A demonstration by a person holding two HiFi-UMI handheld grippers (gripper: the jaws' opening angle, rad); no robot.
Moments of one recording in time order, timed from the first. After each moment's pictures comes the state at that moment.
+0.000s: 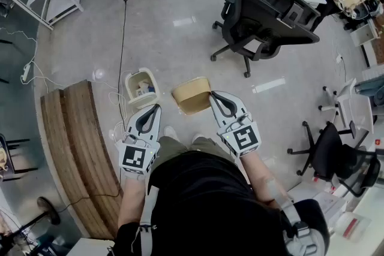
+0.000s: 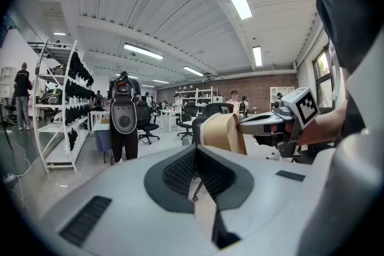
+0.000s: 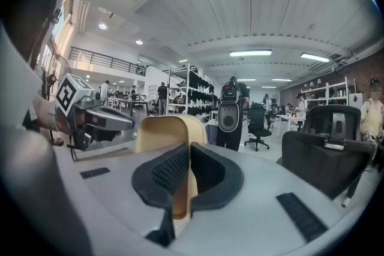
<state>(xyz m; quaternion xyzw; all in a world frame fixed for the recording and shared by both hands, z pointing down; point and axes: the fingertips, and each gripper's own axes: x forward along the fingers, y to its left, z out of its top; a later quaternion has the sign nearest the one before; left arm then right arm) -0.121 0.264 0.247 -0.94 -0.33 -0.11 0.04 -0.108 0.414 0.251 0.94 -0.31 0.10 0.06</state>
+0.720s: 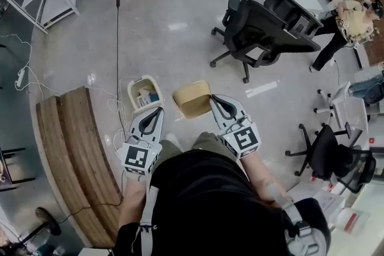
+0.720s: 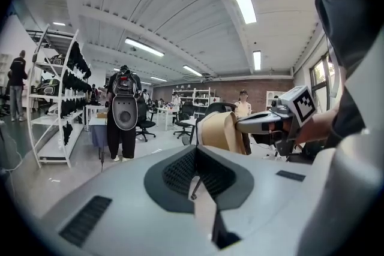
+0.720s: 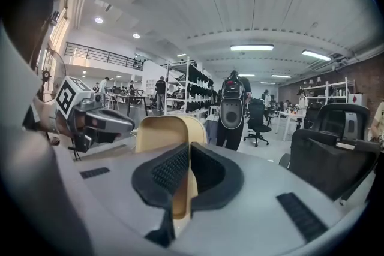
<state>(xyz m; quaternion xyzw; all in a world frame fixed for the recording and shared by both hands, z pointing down) -0.088 0.201 0.265 -0.93 -0.35 -0.11 0.01 -0.075 0.347 0.260 0.94 -0.30 0.14 0.07</state>
